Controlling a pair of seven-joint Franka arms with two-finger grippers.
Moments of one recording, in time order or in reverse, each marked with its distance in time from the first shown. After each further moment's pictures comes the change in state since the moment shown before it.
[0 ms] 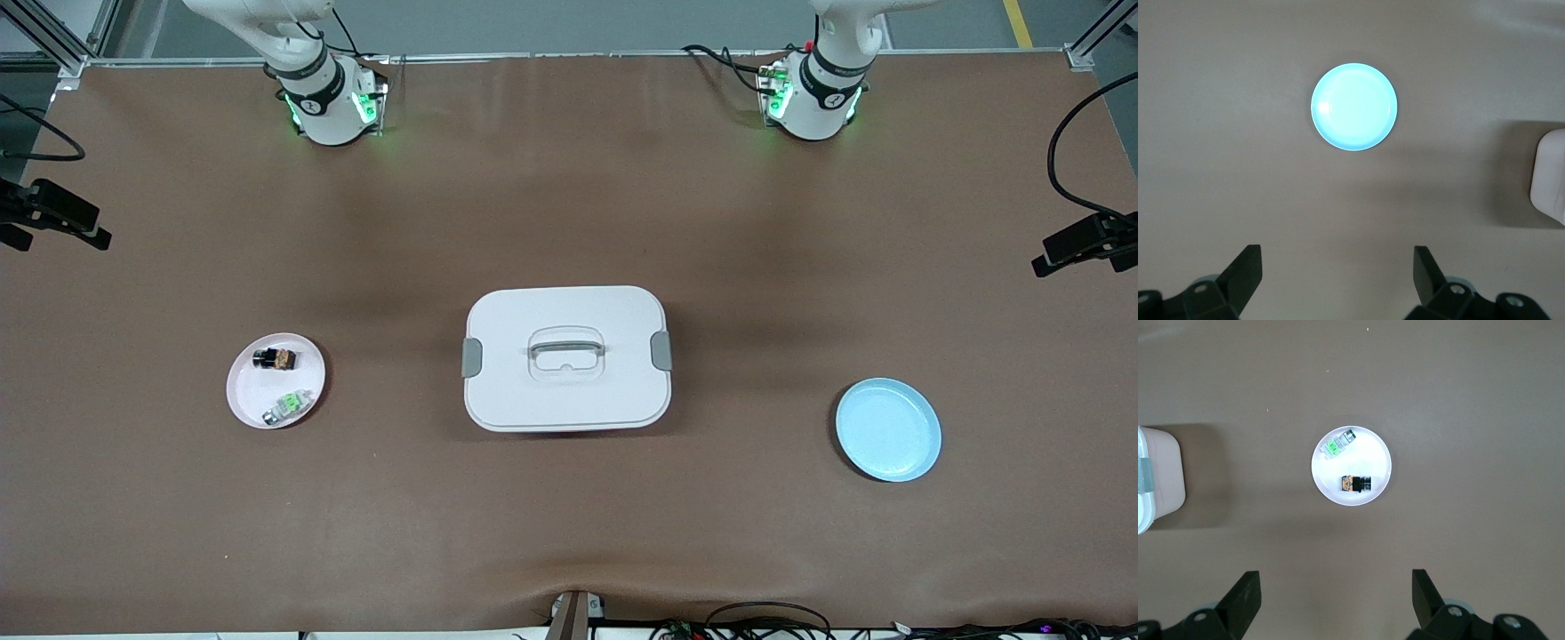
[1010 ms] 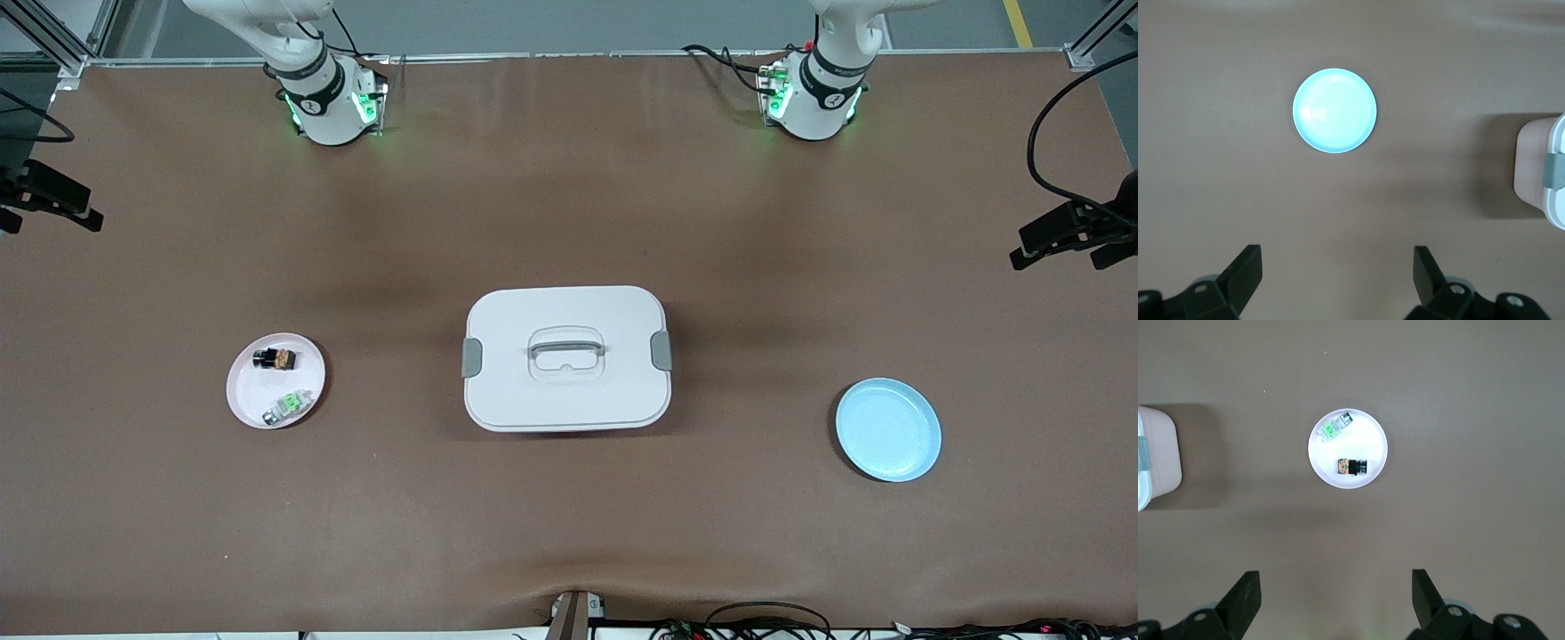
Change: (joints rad) left arm -0.013 -0.021 -0.046 0.012 0.000 -0.015 -0.001; right arm 0.000 0.001 -0.003 0.037 -0.014 -0.092 -0.021
